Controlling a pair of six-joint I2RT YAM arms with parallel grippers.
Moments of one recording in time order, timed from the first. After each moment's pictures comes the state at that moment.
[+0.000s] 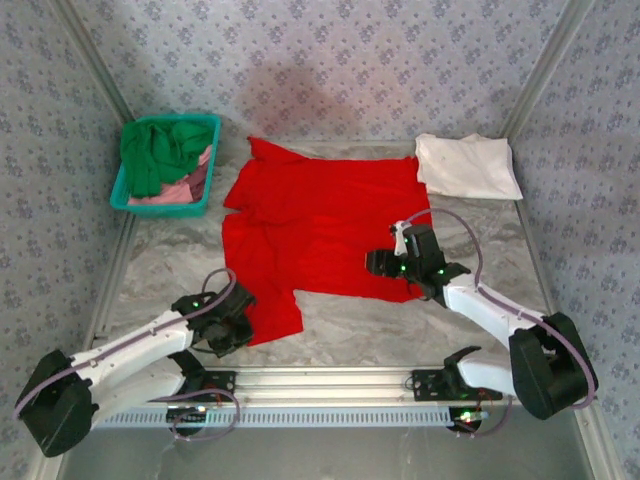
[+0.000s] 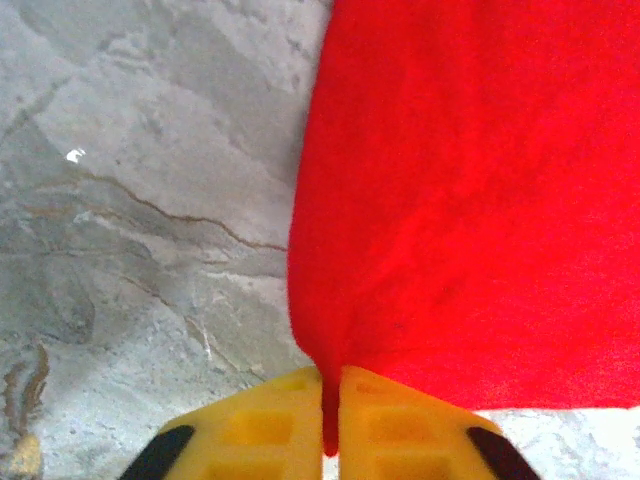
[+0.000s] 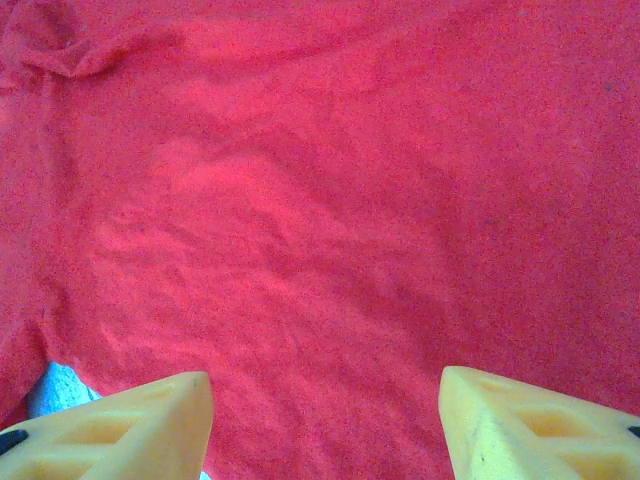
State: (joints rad) left arm -0.78 0.92 0.42 -0.84 0.05 -1.24; right arm 0.43 1.20 0.56 -0.10 -0.18 0.40
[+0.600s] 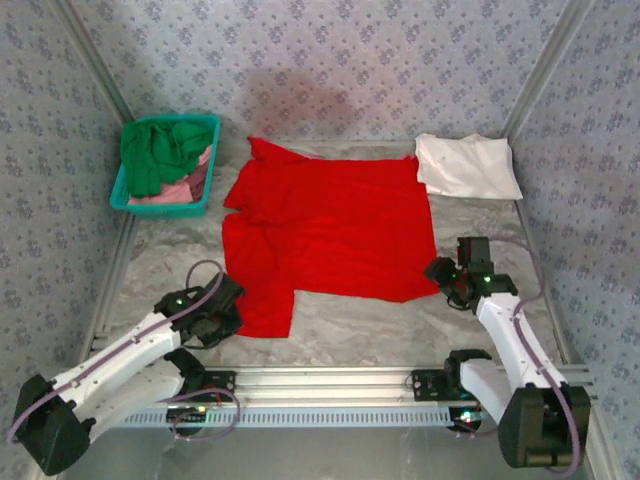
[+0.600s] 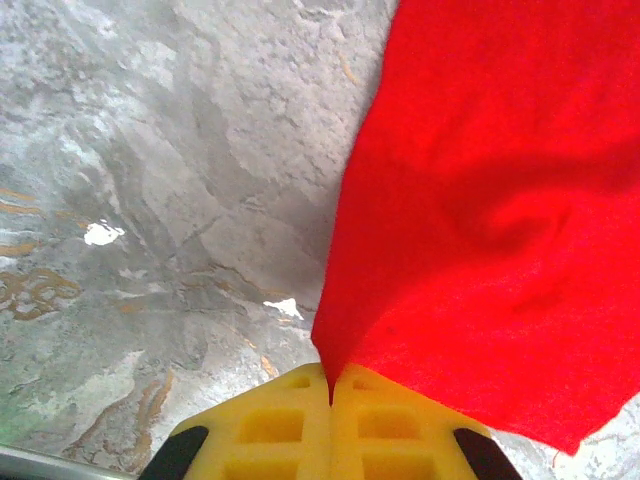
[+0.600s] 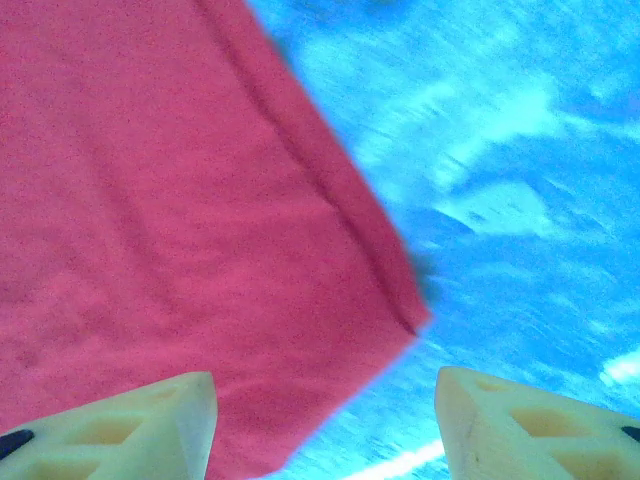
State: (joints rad) left arm -0.70 0.81 0.51 -0.99 -0.10 -1.18; right arm -0.01 0.93 0.55 -0.68 -0.09 0.72
